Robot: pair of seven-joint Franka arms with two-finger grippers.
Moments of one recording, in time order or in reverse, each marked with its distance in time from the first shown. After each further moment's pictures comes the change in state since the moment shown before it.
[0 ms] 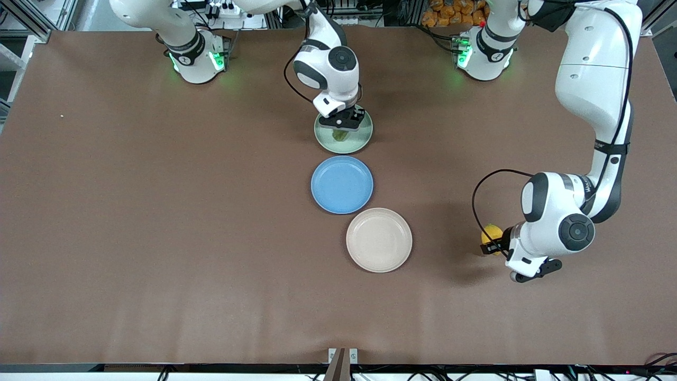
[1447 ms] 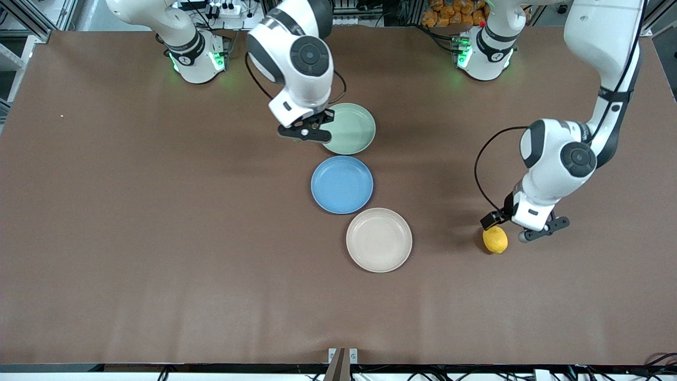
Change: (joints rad) left arm 0.025 -0.413 -0.033 -0.589 0.000 0.408 -0.051; right arm -0.304 -0.229 -0.018 0.396 0.059 -0.831 -0.396
